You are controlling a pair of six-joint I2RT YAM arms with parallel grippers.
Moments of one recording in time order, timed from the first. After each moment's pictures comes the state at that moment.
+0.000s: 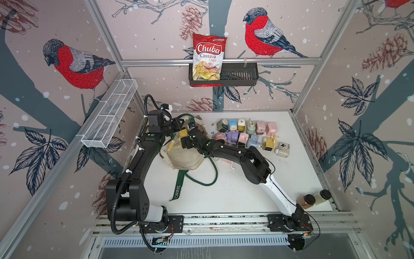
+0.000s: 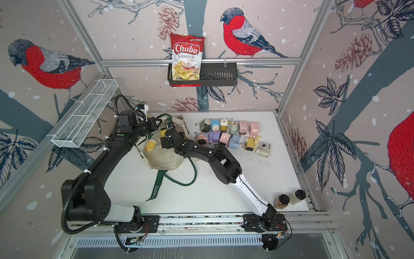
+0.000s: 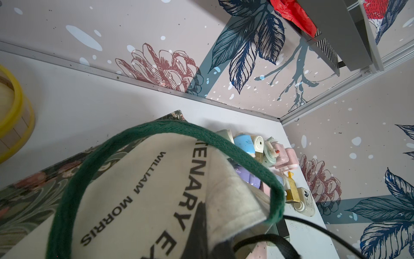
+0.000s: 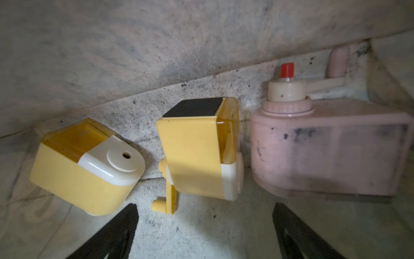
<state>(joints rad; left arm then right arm) -0.03 1.42 1.15 -0.18 0.50 -0.42 0.98 2.53 2.07 -0.06 0.18 0.37</state>
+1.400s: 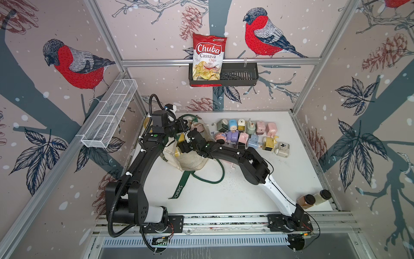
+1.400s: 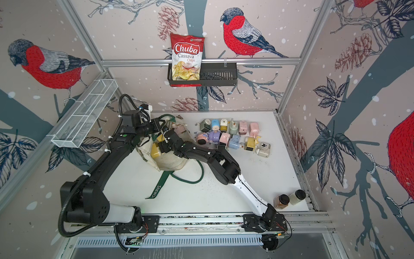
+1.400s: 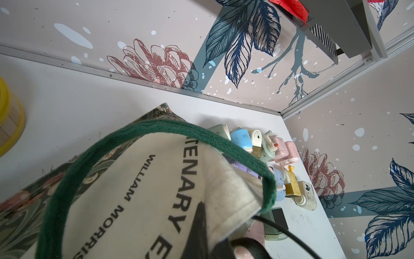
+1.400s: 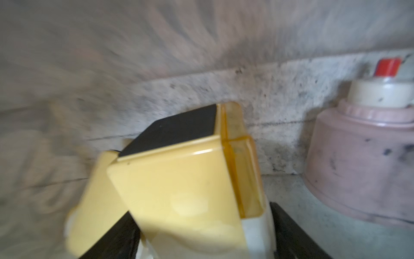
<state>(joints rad) -0.09 1.41 1.15 -0.21 0.44 -0.41 1.00 2.47 1.99 0.00 0.04 0.21</state>
